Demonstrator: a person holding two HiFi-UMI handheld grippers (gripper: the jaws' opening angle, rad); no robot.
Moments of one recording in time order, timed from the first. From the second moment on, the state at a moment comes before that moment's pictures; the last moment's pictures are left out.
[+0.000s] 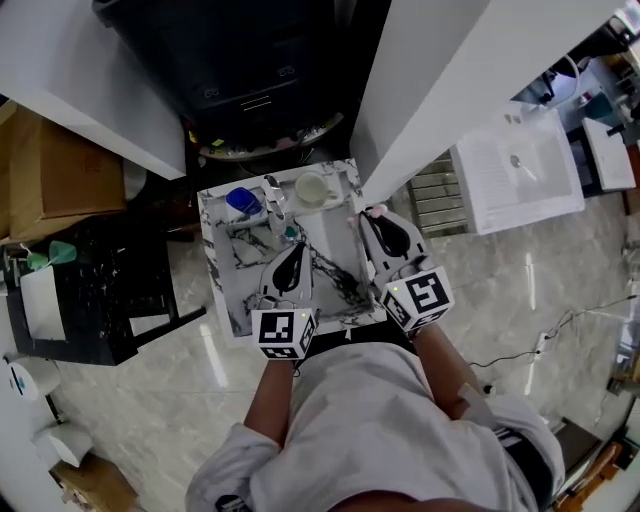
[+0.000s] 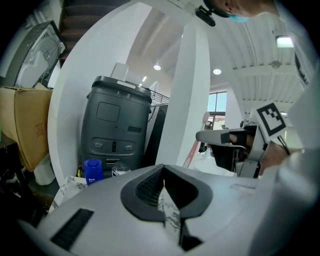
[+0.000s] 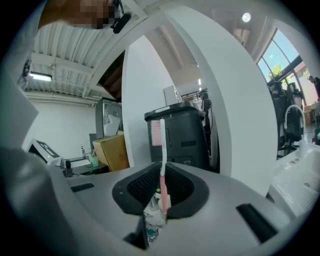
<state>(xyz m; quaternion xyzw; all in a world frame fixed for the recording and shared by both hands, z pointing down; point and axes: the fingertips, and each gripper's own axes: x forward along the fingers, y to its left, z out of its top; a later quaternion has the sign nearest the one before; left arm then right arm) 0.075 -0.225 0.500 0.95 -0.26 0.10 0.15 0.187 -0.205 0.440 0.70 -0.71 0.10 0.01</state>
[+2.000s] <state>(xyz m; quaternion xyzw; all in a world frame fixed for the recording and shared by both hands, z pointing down) 0.073 -0.261 0.593 0.83 -0.48 0.17 0.23 0.167 -0.352 0.611 0.48 -0.84 0.21 0.15</state>
